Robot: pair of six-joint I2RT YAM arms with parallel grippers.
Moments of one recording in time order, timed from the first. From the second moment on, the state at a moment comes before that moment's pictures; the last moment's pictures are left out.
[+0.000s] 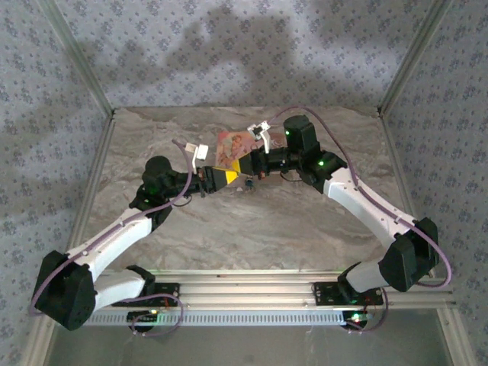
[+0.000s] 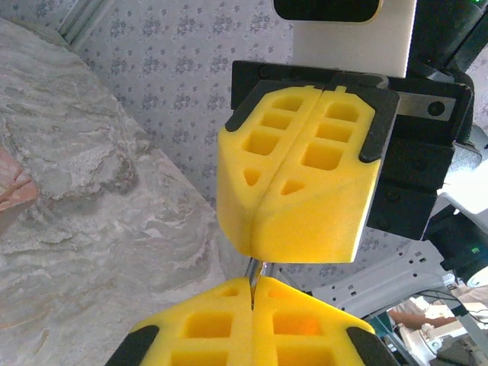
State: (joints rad) left arm -0.51 1.13 0.68 0.47 0.85 -0.84; right arm 0.60 1.41 1.26 -0.23 -0.83 0.38
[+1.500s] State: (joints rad) left arm -0.47 1.02 0.62 -0.33 0.49 -0.43; right arm 0.80 1.88 1.26 -0.36 0.32 0.70
